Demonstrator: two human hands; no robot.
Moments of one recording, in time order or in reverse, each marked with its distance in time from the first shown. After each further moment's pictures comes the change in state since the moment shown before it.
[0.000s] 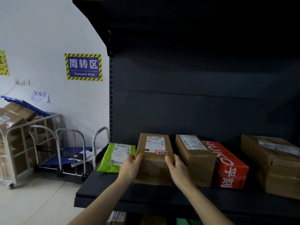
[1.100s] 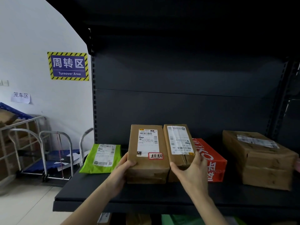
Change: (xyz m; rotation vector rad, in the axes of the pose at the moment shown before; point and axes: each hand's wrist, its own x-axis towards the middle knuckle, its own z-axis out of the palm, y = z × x) left_hand -0.008 -0.014 0.019 -0.545 -0.432 0.008; right_hand -0.034 0.032 -0.066 -0.376 0.492 0.053
